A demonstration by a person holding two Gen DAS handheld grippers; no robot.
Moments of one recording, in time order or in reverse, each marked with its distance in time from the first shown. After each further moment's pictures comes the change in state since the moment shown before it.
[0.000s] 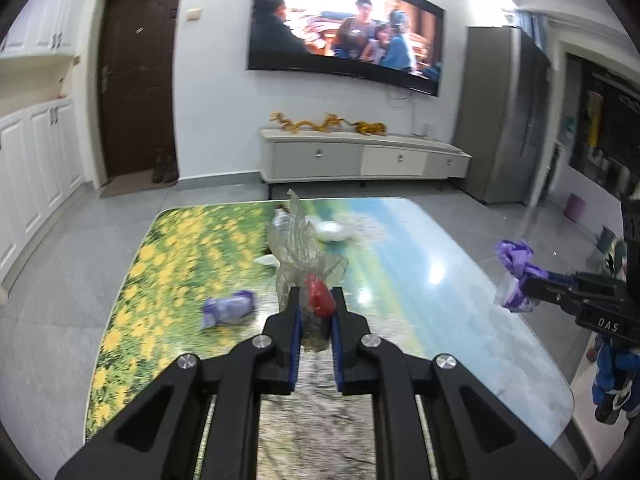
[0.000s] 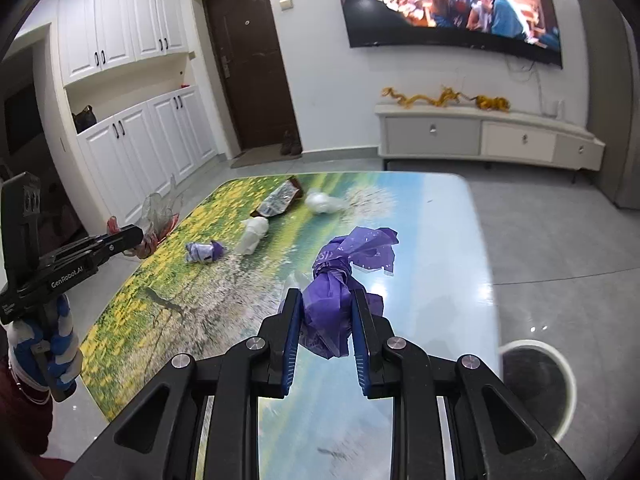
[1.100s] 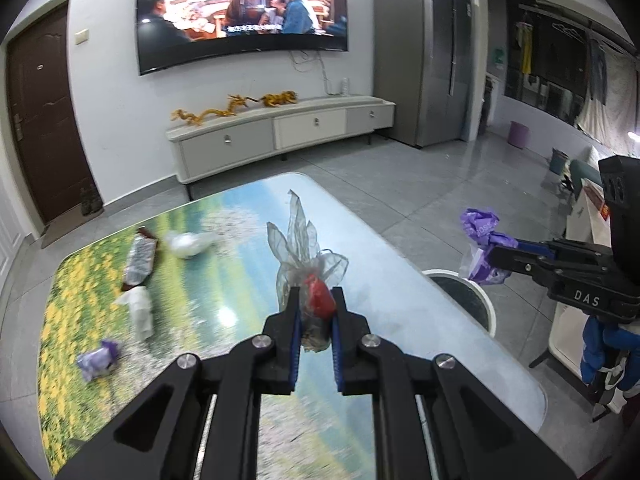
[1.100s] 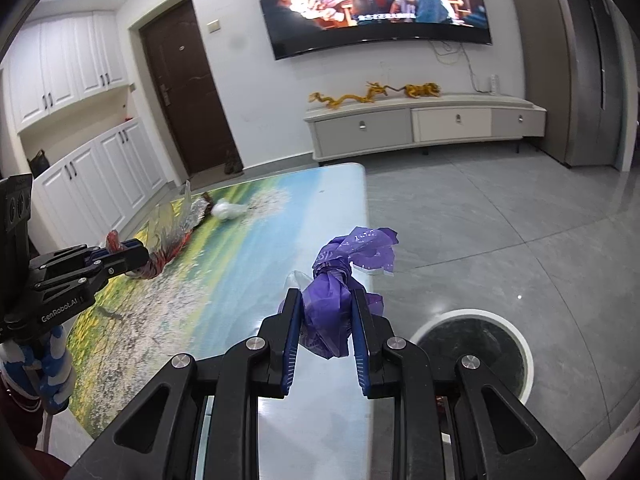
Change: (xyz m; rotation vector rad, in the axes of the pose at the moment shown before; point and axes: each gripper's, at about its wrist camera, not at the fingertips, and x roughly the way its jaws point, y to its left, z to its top) left arm 0.071 -0.146 0.019 0.244 0.120 -0.194; right arm -0.033 -0.106 -0.033 0.173 -0.031 -0.136
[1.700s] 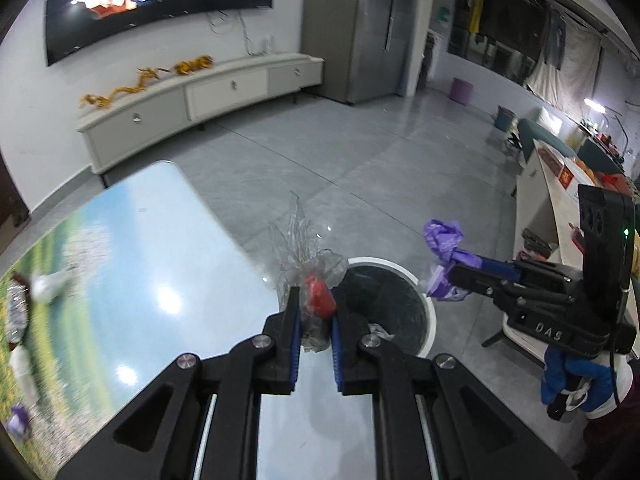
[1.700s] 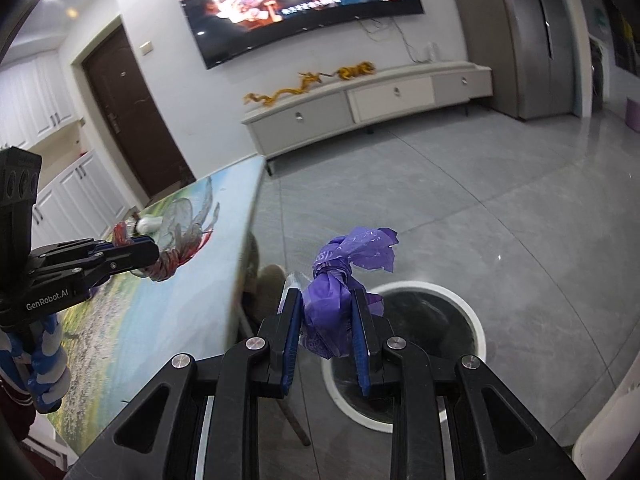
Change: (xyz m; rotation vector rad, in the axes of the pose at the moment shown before) left arm 0.111 -0.112 0.052 0.096 0.173 -0.231; right arm 0.006 -0.121 -0.021 0.186 0.030 -0.092
